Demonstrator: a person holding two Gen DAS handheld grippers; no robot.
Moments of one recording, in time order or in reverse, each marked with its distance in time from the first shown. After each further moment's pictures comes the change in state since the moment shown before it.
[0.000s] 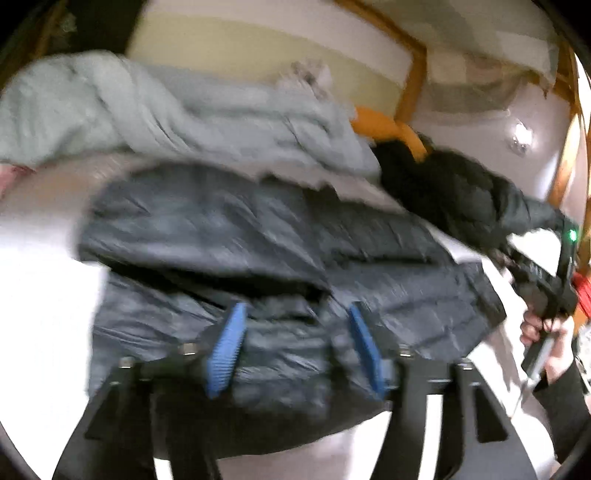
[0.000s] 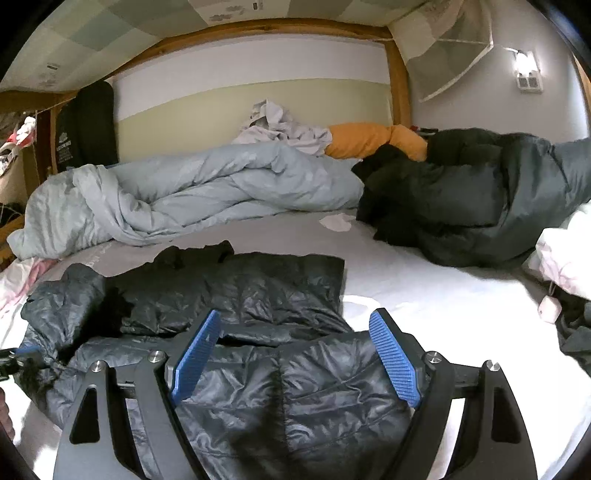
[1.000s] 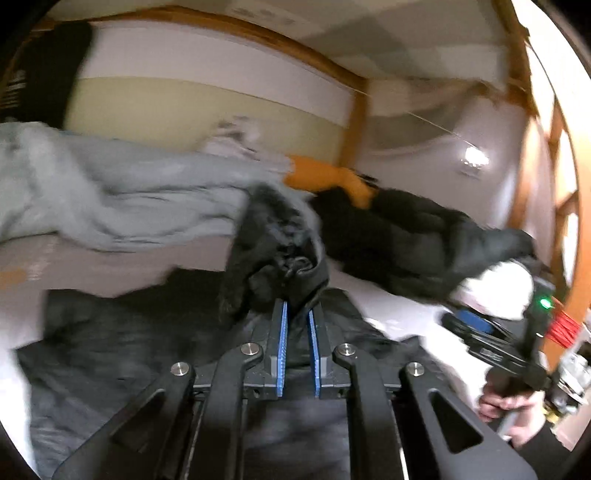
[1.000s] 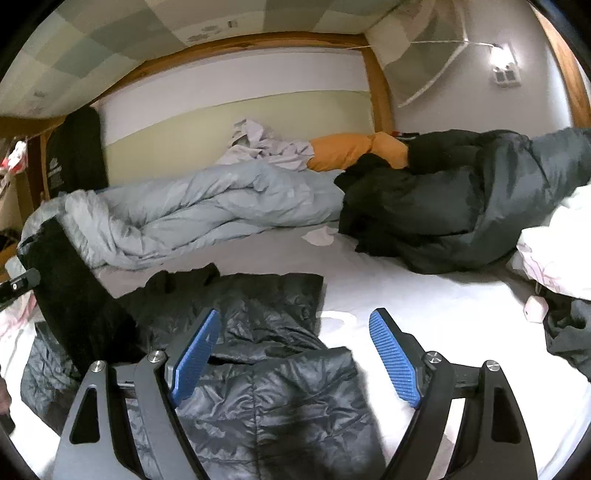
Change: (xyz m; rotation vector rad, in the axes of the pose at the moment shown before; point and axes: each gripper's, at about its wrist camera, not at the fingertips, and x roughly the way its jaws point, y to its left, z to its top) left arm 0.036 -0.125 0.072 0.137 -0.125 -0.200; right arm -0.013 -0.033 0.013 0.086 -0.045 -0.020
